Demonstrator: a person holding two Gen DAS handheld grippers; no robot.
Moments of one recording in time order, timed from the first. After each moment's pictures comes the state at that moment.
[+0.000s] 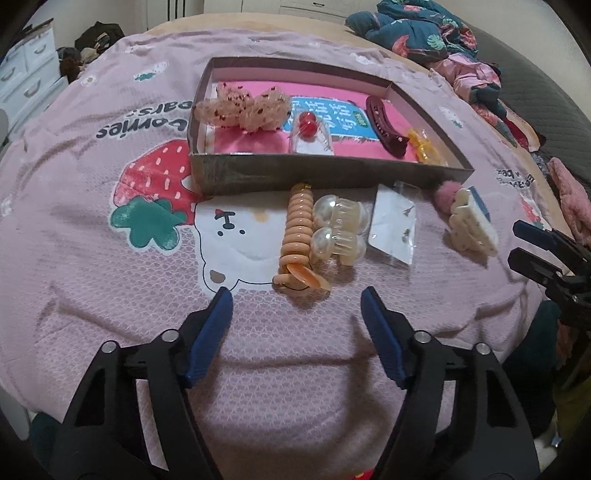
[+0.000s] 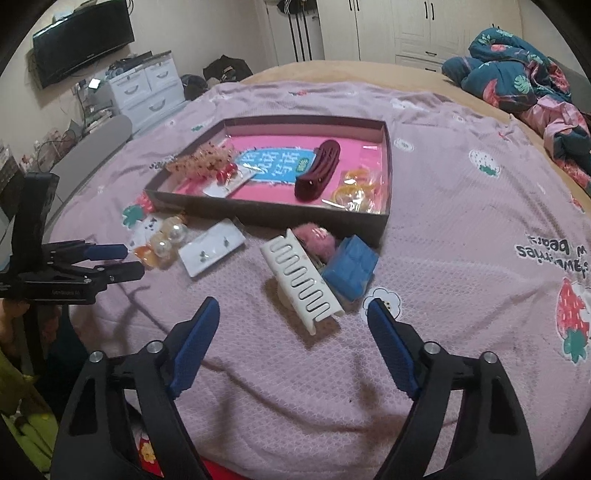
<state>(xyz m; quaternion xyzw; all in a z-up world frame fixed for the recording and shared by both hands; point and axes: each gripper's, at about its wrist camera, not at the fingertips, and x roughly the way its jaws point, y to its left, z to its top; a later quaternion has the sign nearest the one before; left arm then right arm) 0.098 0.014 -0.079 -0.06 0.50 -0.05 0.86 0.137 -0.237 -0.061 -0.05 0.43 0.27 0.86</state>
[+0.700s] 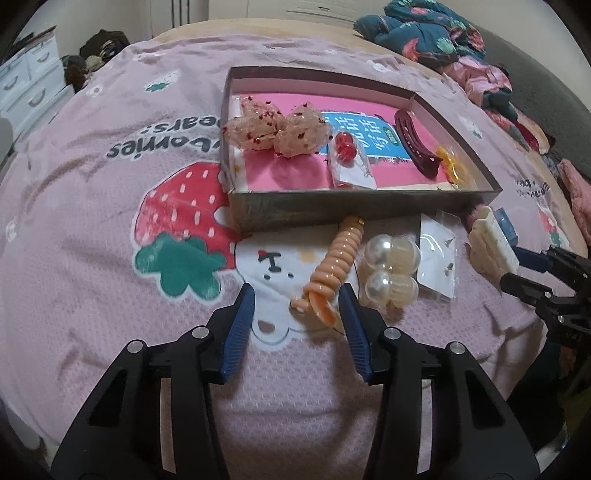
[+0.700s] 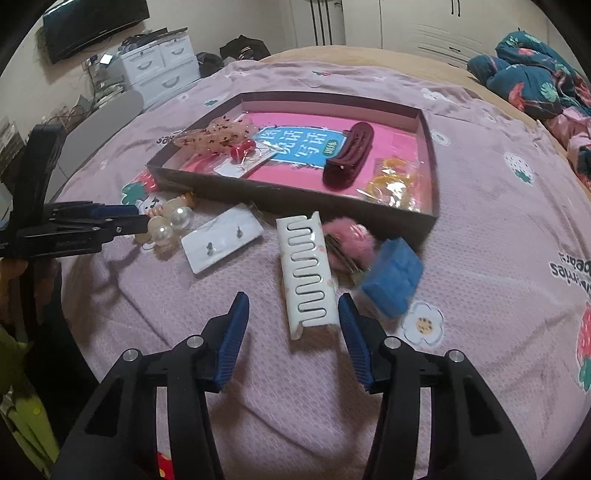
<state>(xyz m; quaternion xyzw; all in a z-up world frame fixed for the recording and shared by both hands) 0.123 0.042 -0.076 -0.04 0.50 -0.04 0.87 0.151 -0.201 -0.079 -0.08 0.45 0.30 0.84</state>
